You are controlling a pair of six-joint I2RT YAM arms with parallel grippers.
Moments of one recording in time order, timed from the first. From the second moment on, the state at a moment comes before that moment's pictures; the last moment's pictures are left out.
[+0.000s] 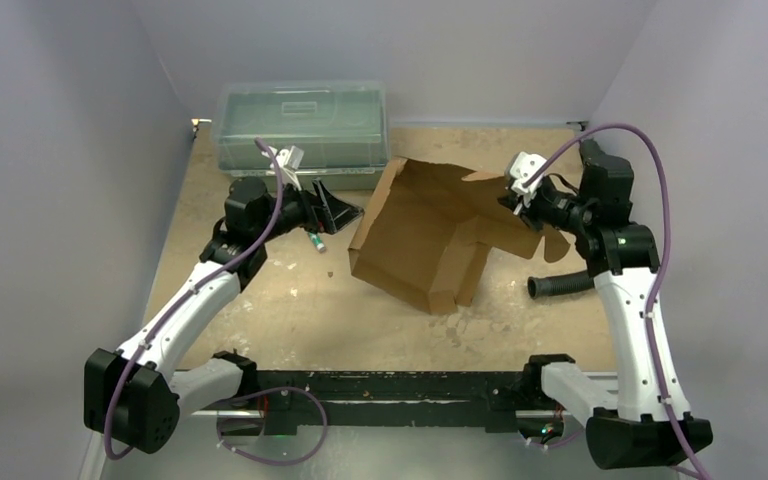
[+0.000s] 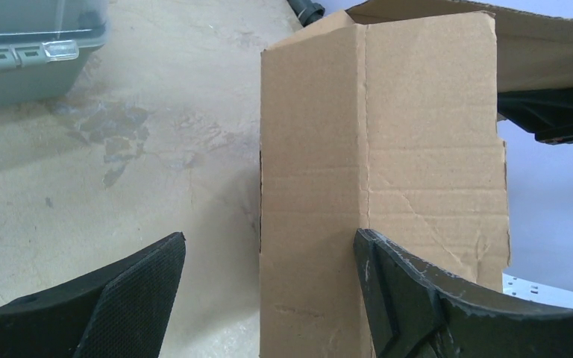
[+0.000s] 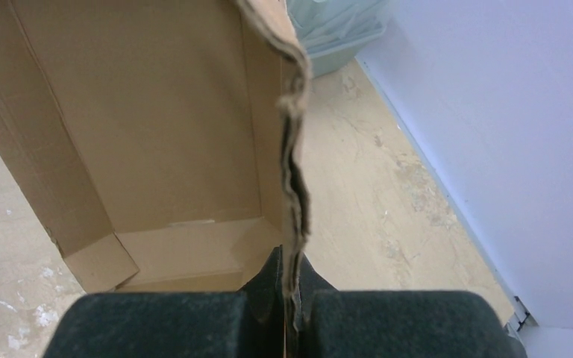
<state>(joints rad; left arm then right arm) -0.33 1.10 0.82 0.11 0.54 -0.60 0.03 1.00 1.24 -0.75 -0.70 -0.78</state>
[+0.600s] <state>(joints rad) -0.33 1.16 0.87 0.01 0.53 -0.56 0.16 1.06 1.27 -0.71 -0.49 -0.70</state>
